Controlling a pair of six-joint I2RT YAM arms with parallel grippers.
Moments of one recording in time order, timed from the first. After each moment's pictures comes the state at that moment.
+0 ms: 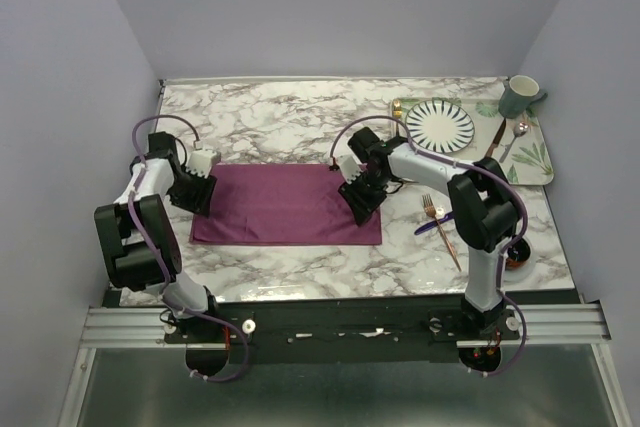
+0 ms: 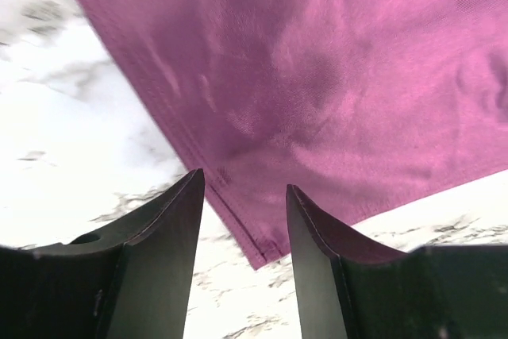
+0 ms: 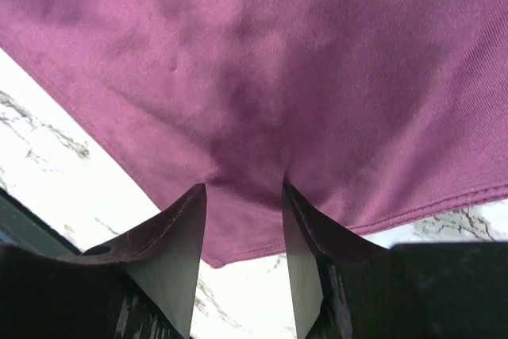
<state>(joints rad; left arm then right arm) 0.26 1.61 1.01 -0.76 0.28 0.62 0.61 1.97 1.39 -0.81 -0.33 -0.25</state>
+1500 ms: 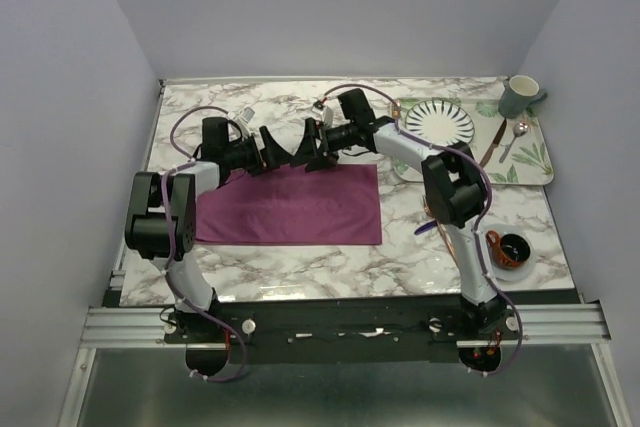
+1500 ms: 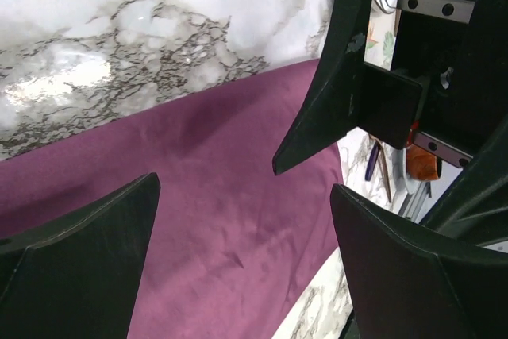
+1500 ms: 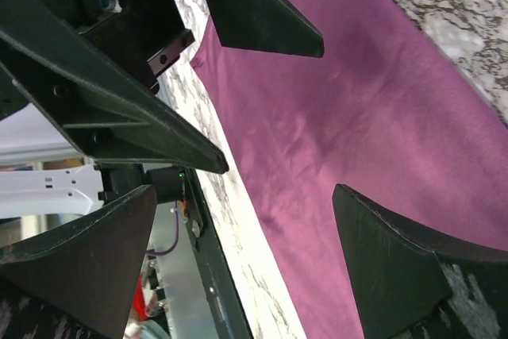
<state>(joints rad) -0.05 1.75 0.94 0.22 0.82 -0.53 0.54 2.26 1.78 -0.26 -0.94 0.52</state>
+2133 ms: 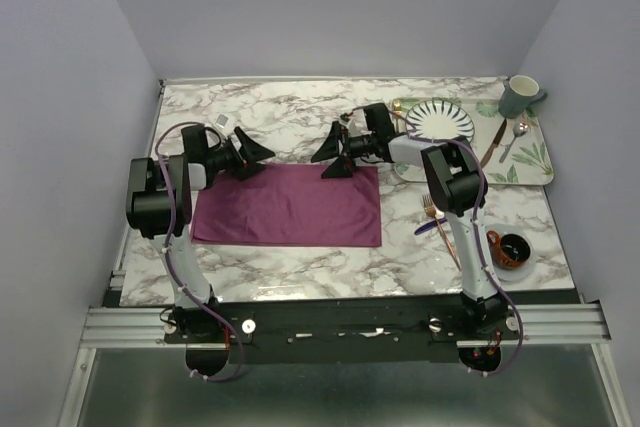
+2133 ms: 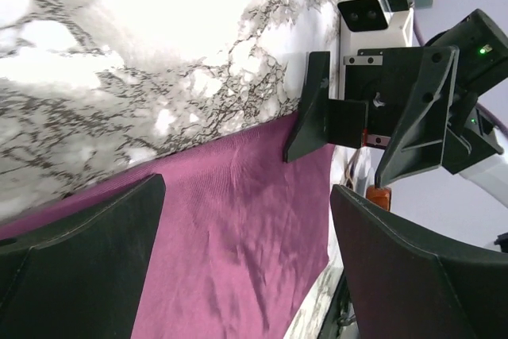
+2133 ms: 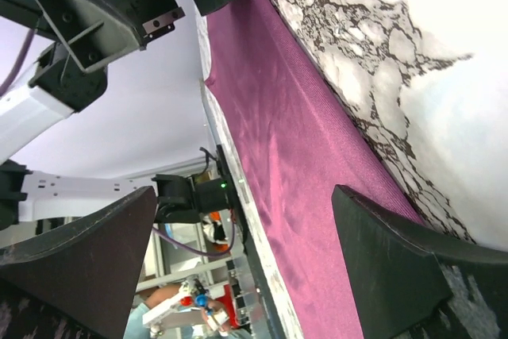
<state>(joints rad) 0.09 1.99 0.96 0.44 0.92 -0.74 0.41 2.41 1.64 0.06 -1.08 0.85</state>
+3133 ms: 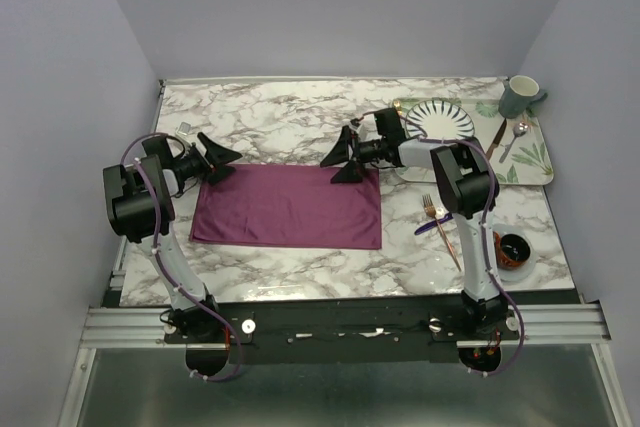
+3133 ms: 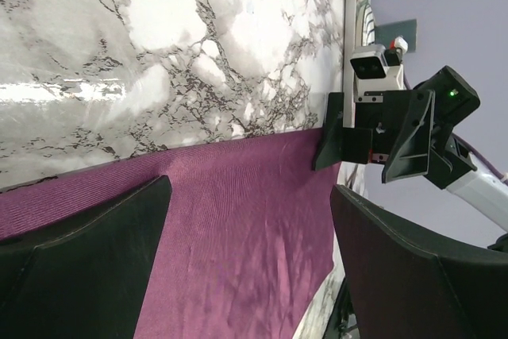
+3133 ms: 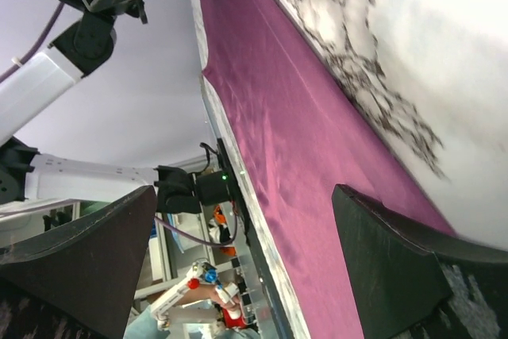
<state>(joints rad) 0.35 2.01 0.94 0.45 1.04 -0.69 0.38 2.33 1.51 0.11 -1.10 0.86</state>
